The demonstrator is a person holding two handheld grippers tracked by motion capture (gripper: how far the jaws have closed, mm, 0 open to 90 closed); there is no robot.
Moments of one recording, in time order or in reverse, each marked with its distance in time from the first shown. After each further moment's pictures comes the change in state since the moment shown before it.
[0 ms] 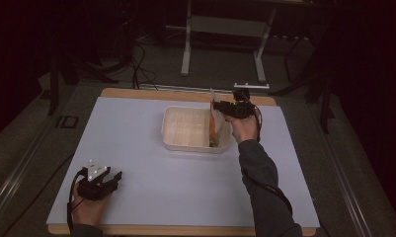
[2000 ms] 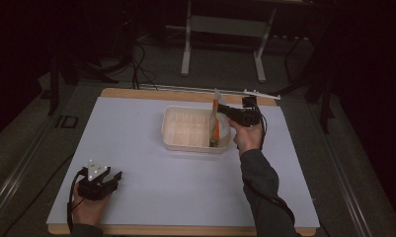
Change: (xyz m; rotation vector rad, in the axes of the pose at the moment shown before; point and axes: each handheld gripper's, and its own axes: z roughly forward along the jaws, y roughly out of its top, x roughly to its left) left arm 0.000 0.000 0.001 0.006 0.003 -0.001; right arm 0.000 -0.020 -0.024 -0.111 0.136 0.089
